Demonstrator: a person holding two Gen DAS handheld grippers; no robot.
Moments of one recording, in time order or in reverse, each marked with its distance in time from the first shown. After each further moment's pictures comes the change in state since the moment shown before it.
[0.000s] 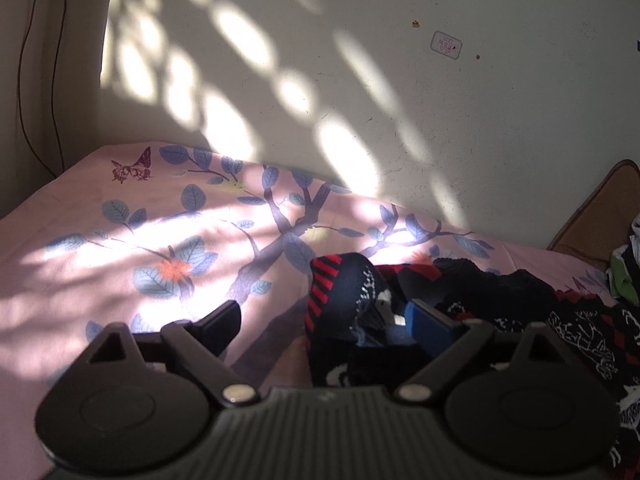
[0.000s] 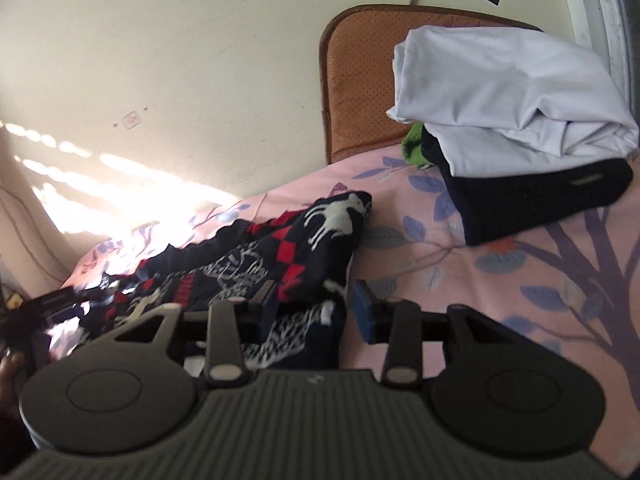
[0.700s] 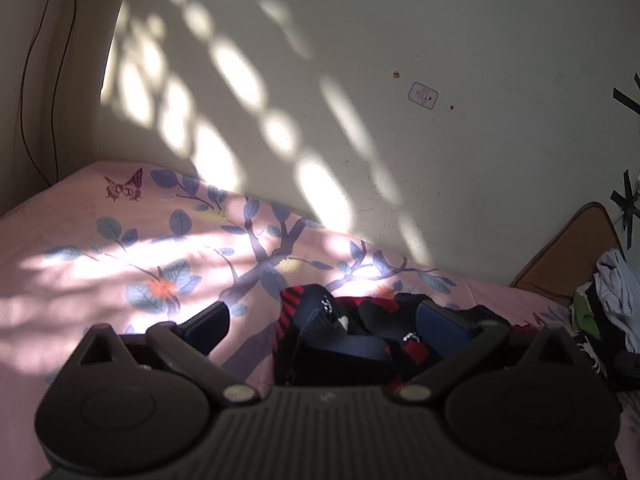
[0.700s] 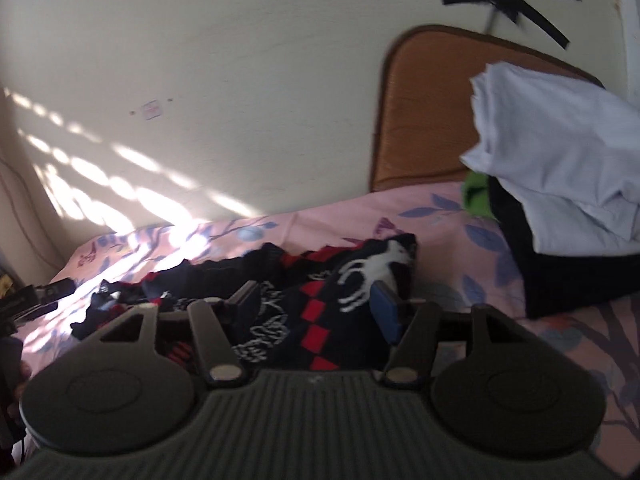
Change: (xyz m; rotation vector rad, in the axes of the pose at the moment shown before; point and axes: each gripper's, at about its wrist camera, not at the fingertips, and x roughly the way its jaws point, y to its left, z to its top) left arm -0.019 0.004 0.000 -0.089 -0.052 -0.119; right arm 0.067 0.030 0.049 -0.076 0.003 -0.050
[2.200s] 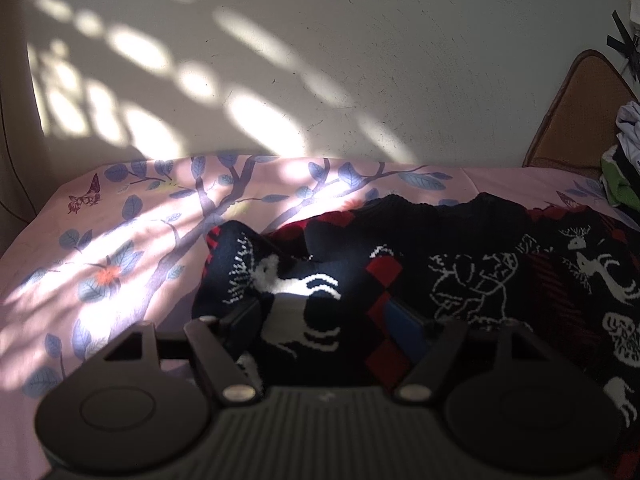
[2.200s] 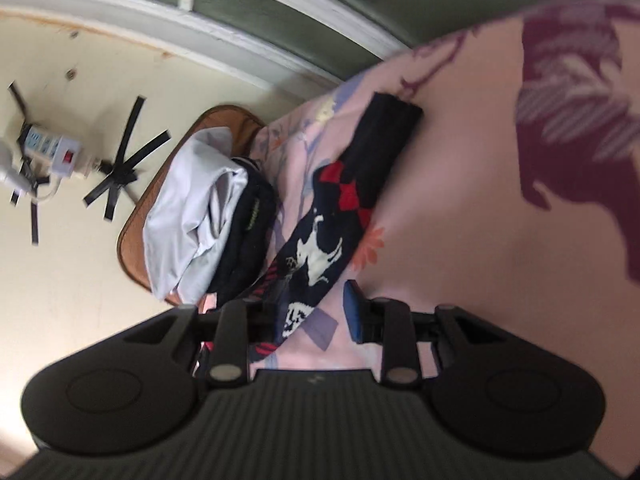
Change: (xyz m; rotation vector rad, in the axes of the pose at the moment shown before) left arm 0.050 -0.085 -0.033 0.327 0.170 0.170; right arm -0.172 -0.216 -0.158 1.049 -0.289 -0.122
